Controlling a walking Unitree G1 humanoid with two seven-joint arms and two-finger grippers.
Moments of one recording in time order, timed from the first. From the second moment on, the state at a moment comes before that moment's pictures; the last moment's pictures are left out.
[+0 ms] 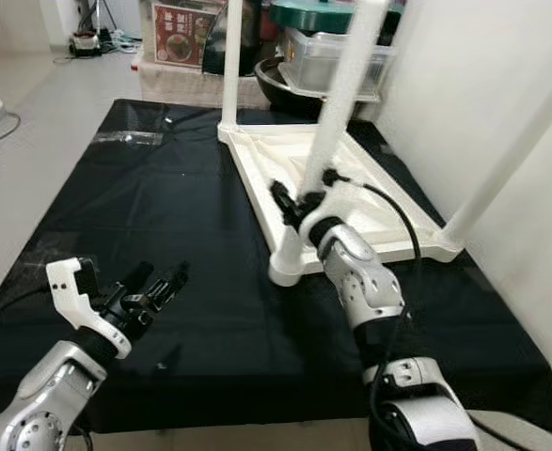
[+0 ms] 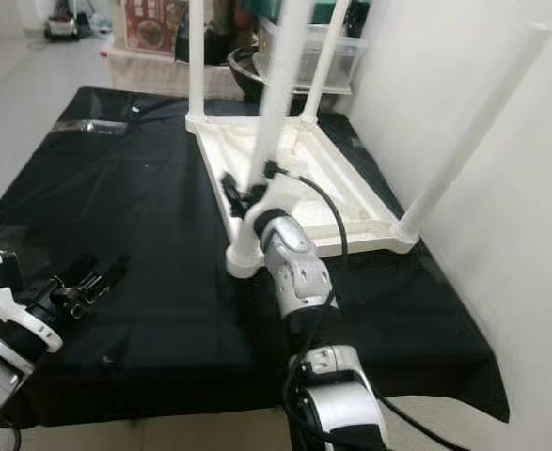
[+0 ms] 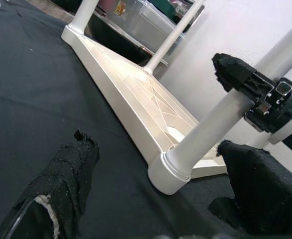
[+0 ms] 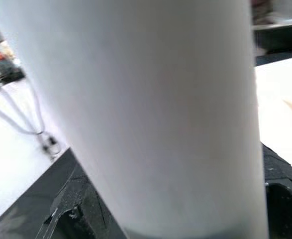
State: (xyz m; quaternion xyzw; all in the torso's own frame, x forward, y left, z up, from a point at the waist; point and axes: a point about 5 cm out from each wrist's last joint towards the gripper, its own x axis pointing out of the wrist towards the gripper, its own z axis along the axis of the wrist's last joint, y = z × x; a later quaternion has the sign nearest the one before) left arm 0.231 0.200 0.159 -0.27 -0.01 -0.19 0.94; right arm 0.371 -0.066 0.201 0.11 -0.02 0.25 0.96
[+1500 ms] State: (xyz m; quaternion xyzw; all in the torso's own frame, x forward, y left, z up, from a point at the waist) left arm 0.227 0.201 0.157 -0.28 -0.01 -0.18 0.94; right arm 0.388 -0.110 0.215 0.07 -0.09 0.07 0.99
